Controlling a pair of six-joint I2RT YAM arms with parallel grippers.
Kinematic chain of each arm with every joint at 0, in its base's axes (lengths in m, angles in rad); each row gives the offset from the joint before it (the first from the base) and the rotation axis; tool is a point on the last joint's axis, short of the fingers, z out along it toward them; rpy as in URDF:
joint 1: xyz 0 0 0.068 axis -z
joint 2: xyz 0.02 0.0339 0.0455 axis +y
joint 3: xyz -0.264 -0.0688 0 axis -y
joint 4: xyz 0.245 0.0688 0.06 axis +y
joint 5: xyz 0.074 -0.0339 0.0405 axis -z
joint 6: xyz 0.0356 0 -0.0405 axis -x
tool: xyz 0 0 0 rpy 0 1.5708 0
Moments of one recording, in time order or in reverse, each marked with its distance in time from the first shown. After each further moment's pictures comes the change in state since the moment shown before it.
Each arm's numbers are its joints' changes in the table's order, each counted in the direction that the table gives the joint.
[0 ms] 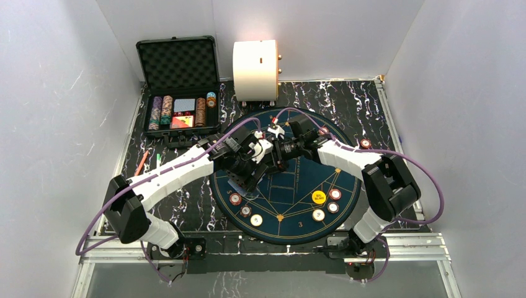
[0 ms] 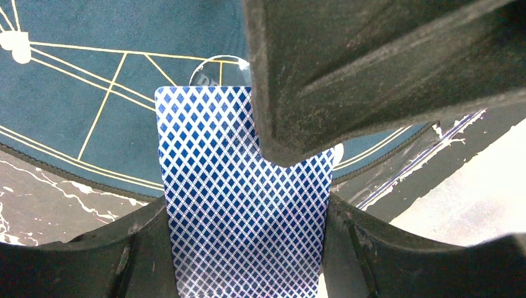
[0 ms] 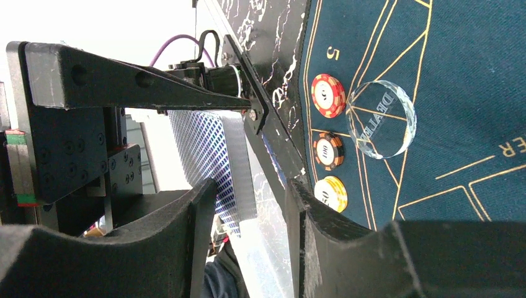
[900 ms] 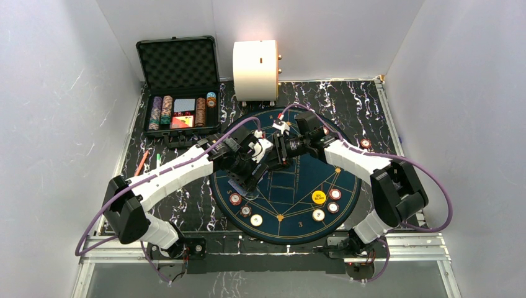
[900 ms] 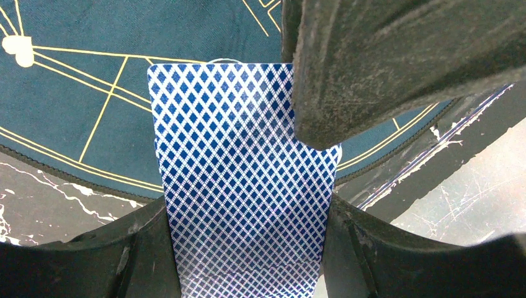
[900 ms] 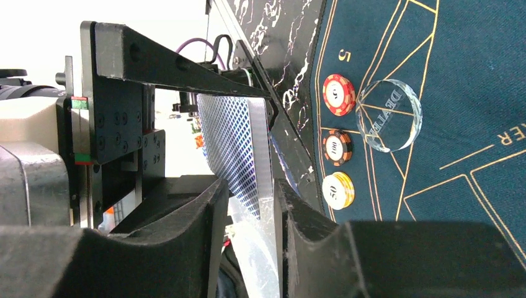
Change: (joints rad) left arm 0.000 -0.005 0.000 -0.008 0.000 0.000; right arm 0.042 -0.067 -0.008 0.021 -0.026 0.004
